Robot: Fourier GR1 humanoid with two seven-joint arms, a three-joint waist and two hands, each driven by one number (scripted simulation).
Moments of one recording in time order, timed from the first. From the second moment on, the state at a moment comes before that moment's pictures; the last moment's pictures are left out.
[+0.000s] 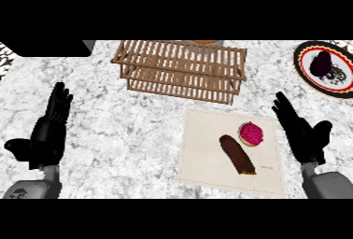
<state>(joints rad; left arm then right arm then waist) -0.08 0.26 -0.03 -1.54 0.09 0.25 -0.06 -0.14 -0.41 0.22 -1.34 -0.31 -0.16 -0.02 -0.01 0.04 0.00</state>
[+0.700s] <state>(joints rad) -0.11 0.26 -0.04 -1.59 0.10 0.24 0.08 -0.43 -0.36 0.35 -1.36 -0.43 0.32 -0.03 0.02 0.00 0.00</state>
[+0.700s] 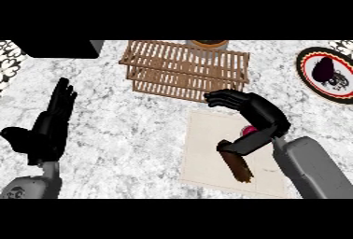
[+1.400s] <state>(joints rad) -0.09 0.27 -0.02 -1.63 0.10 0.24 0.13 -0.65 -0.70 0.42 -1.65 -0.25 0.75 0.07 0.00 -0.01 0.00</state>
